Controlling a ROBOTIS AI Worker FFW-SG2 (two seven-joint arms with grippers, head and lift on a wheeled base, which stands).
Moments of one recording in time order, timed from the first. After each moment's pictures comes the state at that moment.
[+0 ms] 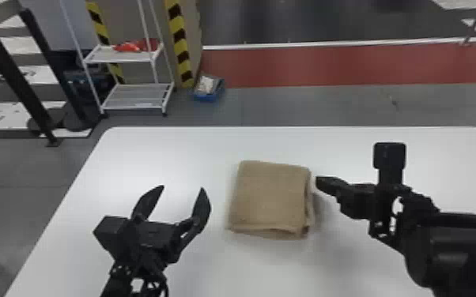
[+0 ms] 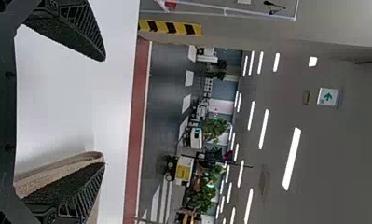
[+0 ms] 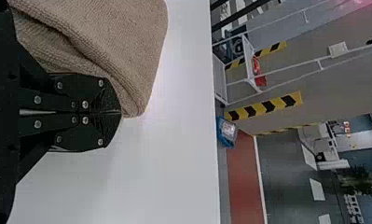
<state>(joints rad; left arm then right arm) 0.38 0.00 0.02 -1.80 0.13 -0.10 -0.17 -0.10 0.00 -0.01 -1.61 -0.06 0.70 0.41</state>
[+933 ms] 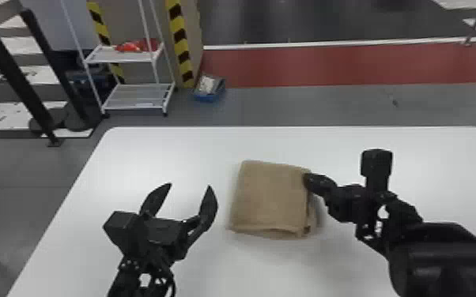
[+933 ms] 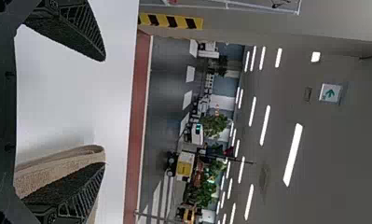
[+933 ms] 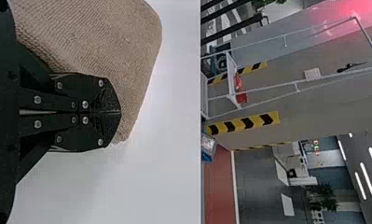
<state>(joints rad) 0.35 0.00 0.00 -1.78 0.13 -0.09 -0.17 -0.12 0.00 0.05 -1.45 -0.05 0.45 0.44</state>
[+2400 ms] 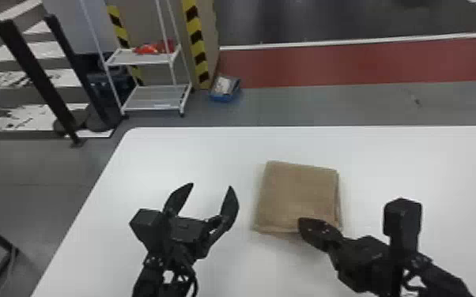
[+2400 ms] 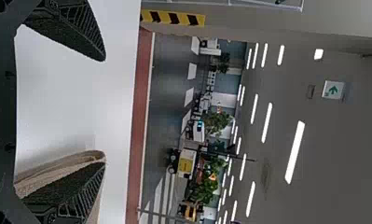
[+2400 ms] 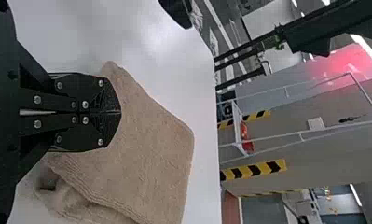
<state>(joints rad) 0.35 0.00 -0.01 -1.77 0.13 -0.09 -0.17 0.30 0.00 0.13 -1.97 -0.05 0.60 0.56</state>
